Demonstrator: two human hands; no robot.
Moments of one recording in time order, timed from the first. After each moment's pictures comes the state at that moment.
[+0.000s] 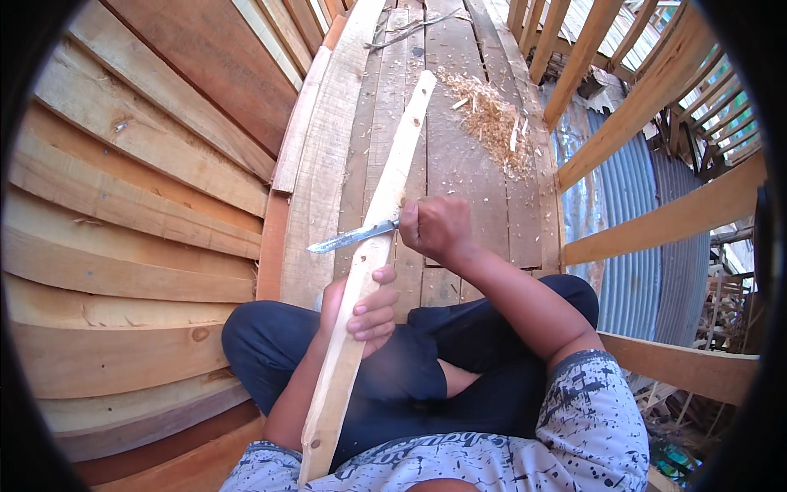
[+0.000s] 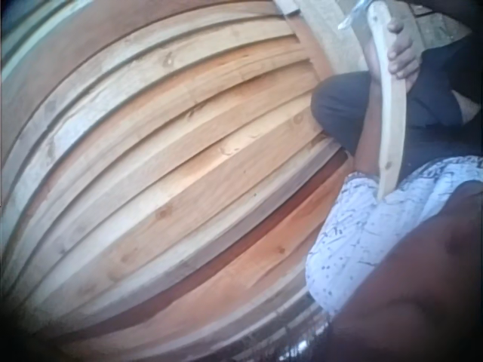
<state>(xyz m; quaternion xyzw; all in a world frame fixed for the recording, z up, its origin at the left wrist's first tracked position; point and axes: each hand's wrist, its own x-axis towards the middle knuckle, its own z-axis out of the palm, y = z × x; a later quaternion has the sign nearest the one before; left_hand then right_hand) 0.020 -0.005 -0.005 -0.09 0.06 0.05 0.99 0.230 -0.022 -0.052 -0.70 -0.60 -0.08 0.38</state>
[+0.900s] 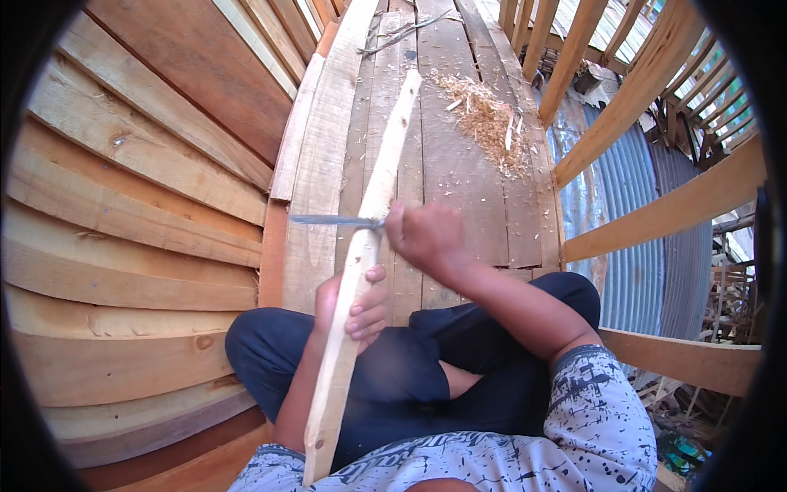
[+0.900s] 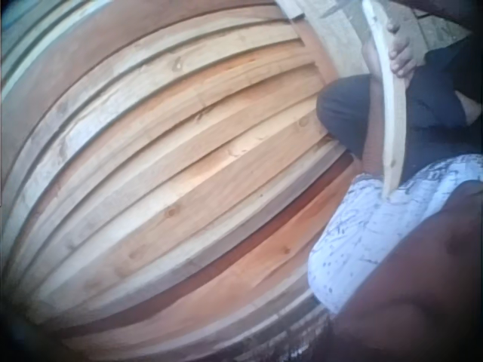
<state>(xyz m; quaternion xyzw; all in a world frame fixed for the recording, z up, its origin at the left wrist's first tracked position) 0.016 0.007 -0.003 0.00 0.14 0.06 0.99 0.206 -0.027 -0.024 -0.78 -0.53 -0.01 0.33</state>
